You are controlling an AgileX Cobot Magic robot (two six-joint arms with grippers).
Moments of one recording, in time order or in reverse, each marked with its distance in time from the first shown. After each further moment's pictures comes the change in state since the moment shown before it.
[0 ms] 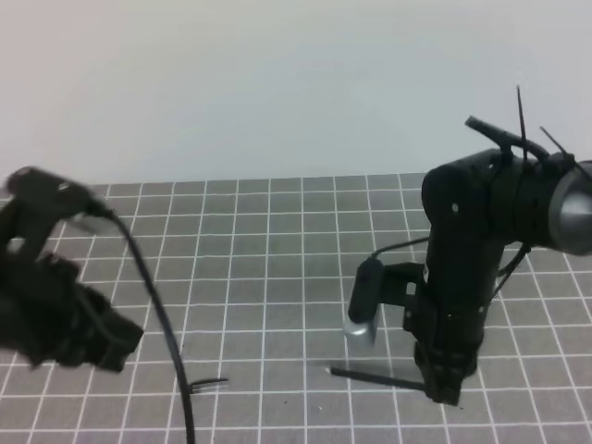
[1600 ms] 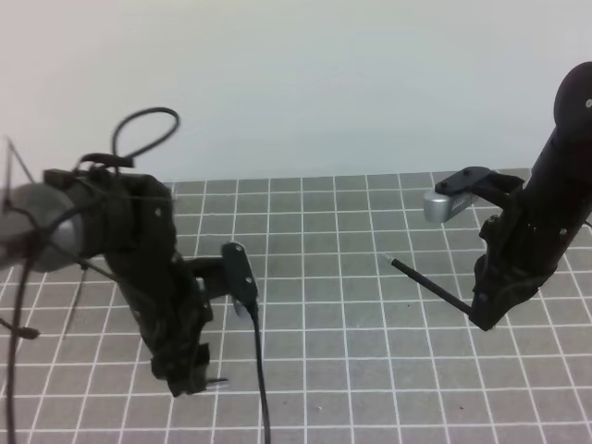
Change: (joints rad) left arm -0.203 0.719 -0.308 0.324 -0.020 0.499; right arm -0.301 -0.050 -0.092 0.197 0.137 0.209
